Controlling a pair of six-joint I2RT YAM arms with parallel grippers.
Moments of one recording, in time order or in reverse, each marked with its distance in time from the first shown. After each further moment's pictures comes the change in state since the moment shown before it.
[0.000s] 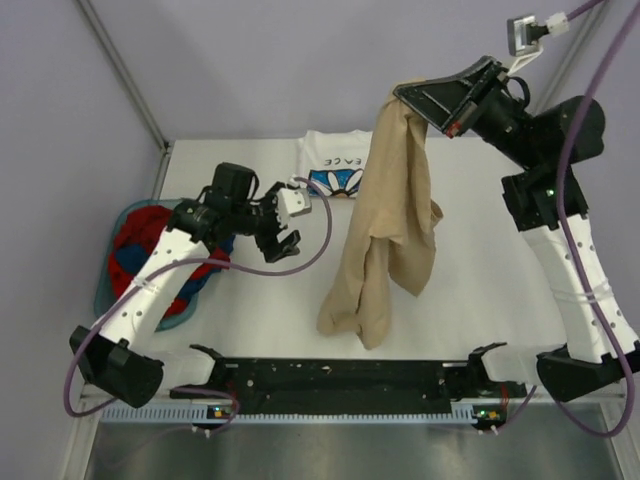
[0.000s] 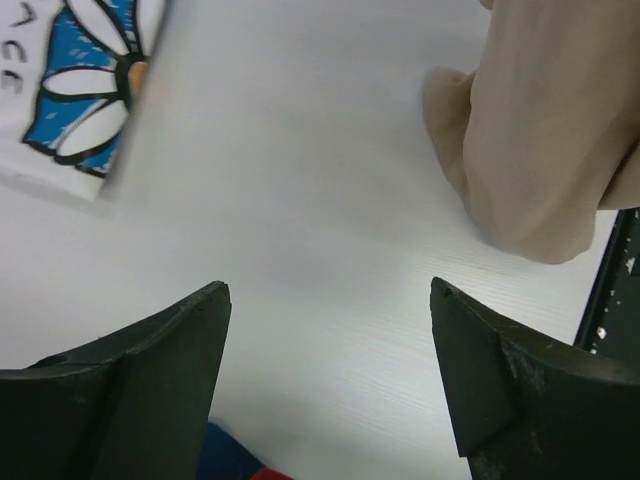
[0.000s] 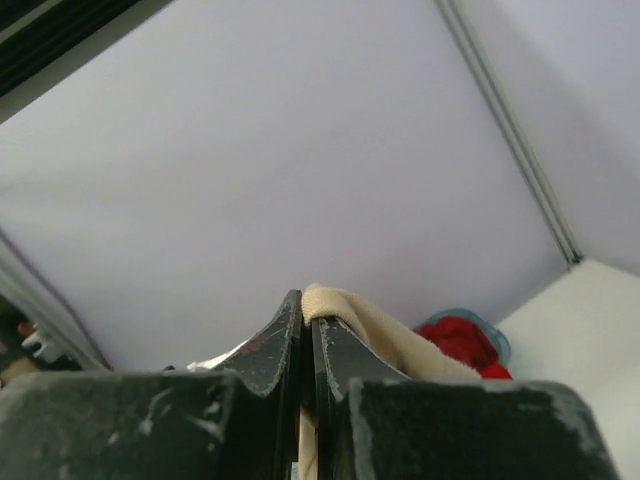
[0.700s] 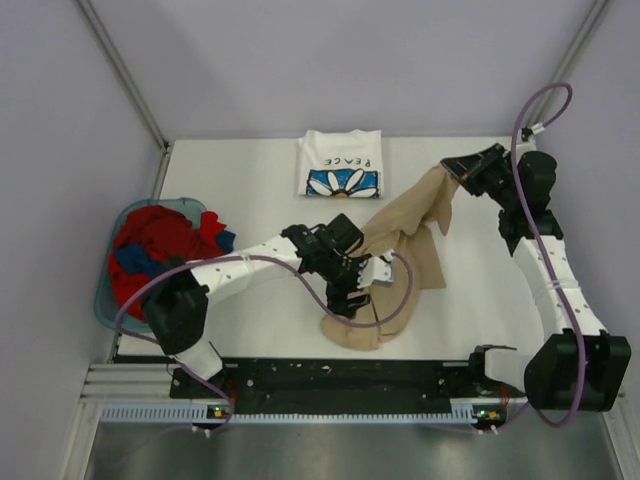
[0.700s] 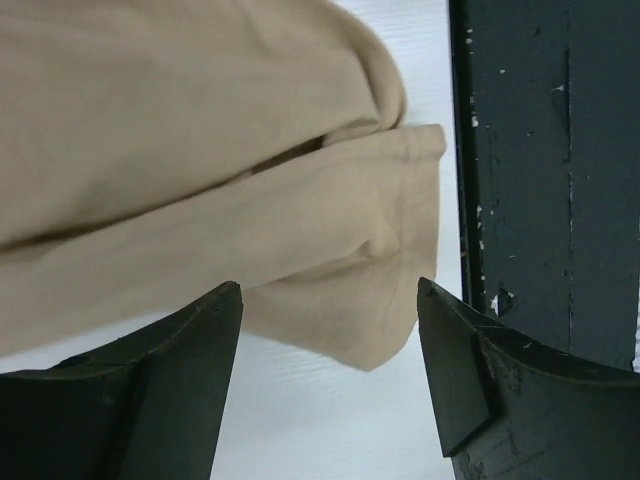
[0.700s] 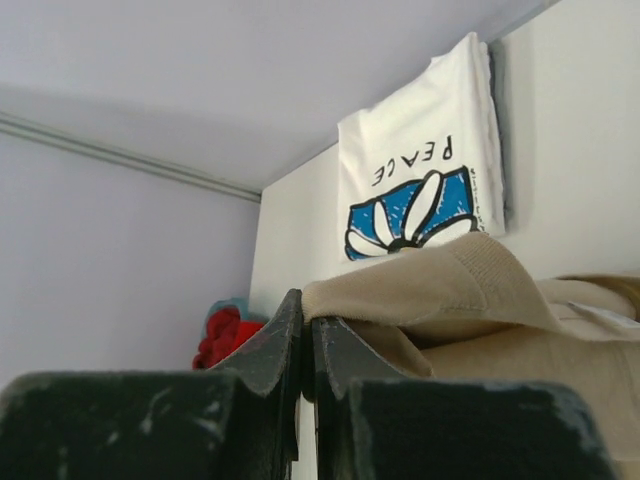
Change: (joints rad) left arm -0.485 0.383 -0.080 0.133 0.005 -0.102; right arm -0.407 -0.082 -0.740 -0.104 0.227 -0.030
